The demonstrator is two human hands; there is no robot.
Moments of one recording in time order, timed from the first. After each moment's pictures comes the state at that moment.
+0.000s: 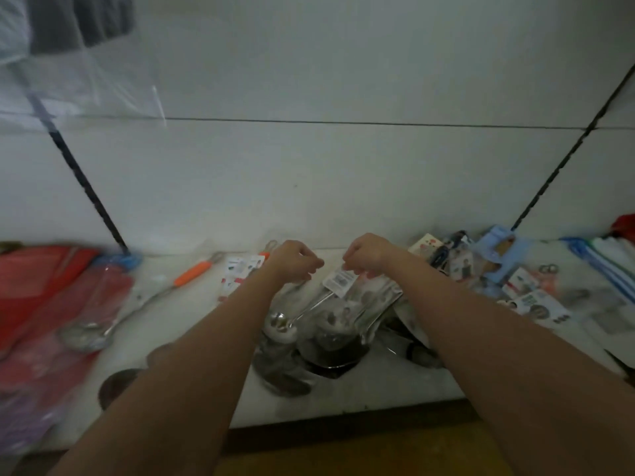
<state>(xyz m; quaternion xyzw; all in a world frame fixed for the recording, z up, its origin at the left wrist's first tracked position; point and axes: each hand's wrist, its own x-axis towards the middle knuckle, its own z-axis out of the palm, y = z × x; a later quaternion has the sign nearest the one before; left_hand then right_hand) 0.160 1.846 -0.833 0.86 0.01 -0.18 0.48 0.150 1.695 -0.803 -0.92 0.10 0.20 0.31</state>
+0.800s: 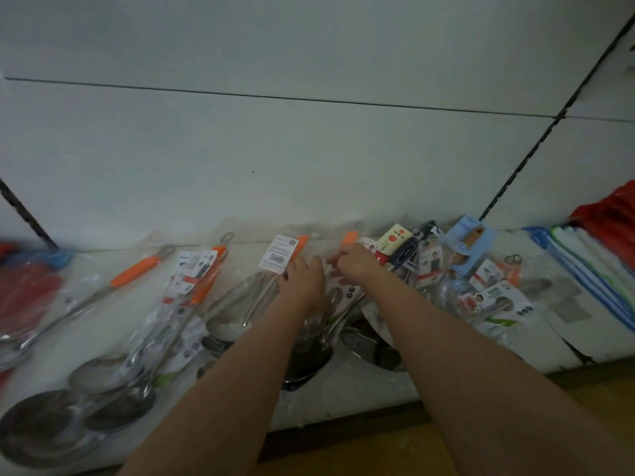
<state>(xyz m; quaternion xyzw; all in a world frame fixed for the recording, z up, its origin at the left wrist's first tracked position) 0.148 1.758 -0.886 0.96 -0.11 -0.19 0.18 0.155 1.659 -0.855 -0.90 0.17 0.12 0.39</state>
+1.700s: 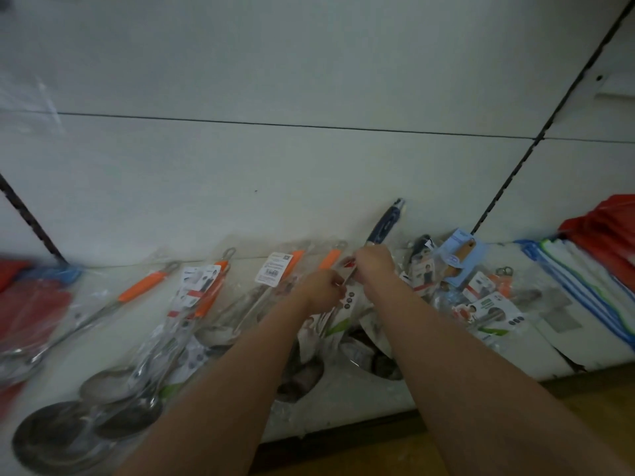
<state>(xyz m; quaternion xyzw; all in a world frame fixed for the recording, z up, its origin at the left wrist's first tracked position) 0.144 1.756 -0.855 0.88 -0.15 -0.23 0.38 0.162 1.647 -0.848 -0.73 0.35 -0.03 0.59</state>
